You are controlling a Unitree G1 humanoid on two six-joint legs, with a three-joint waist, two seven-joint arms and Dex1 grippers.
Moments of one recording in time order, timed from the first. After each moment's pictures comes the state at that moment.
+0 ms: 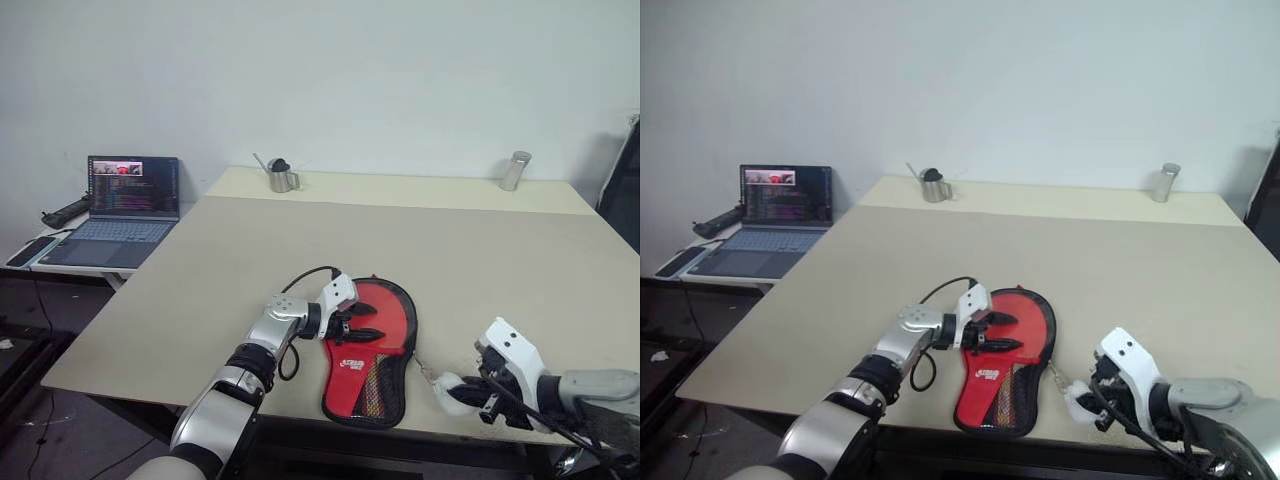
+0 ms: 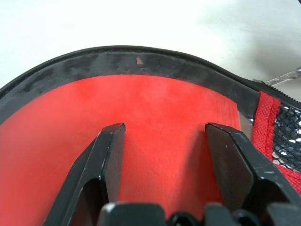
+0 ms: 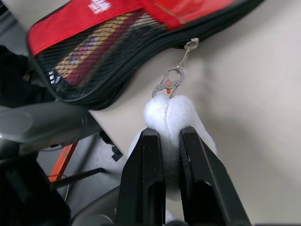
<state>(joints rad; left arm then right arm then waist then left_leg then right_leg) -0.81 0.18 -0.24 0.95 -0.03 -0.14 -1.15 -0.04 -0.75 -0.22 -0.90 0.64 1.53 0.65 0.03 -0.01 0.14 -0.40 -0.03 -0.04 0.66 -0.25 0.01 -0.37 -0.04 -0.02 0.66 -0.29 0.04</state>
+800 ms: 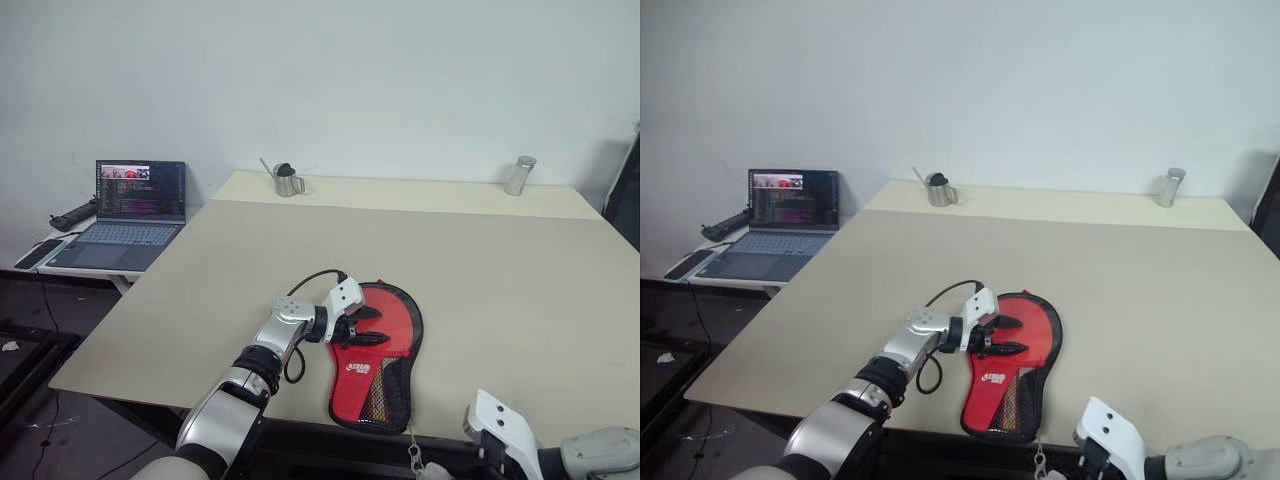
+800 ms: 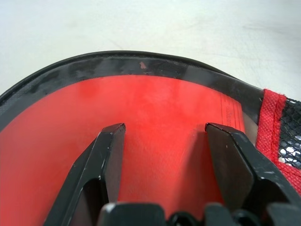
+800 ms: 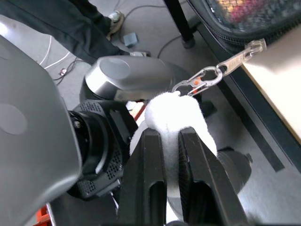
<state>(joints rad) -0.81 0.16 -0.26 0.97 -0.02 -0.16 -1.12 0.24 -0.99 -0.12 -1.01 1.12 1.25 0.47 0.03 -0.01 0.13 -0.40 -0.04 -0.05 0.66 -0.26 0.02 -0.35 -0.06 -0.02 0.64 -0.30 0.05</state>
